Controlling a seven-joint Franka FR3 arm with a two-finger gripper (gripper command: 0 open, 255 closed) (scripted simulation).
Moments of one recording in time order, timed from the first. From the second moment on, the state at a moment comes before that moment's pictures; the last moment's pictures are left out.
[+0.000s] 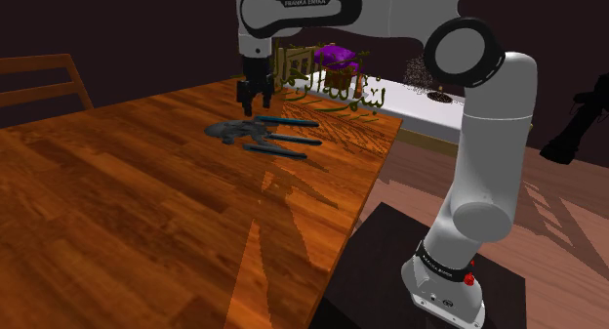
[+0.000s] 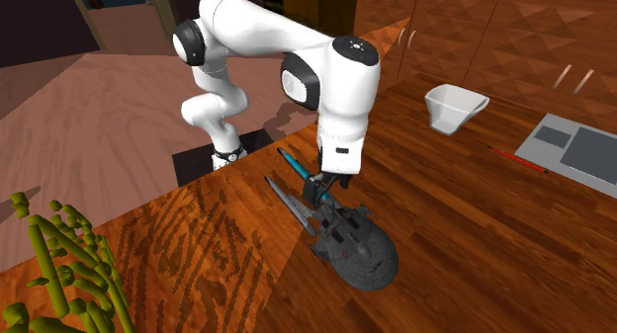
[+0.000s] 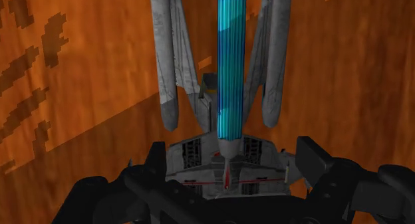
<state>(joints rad) 0.10 0.29 0.13 -1.45 -0.04 1.67 0.03</state>
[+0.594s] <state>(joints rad) 0.10 0.30 0.13 -1.51 -0.05 1.74 0.03</state>
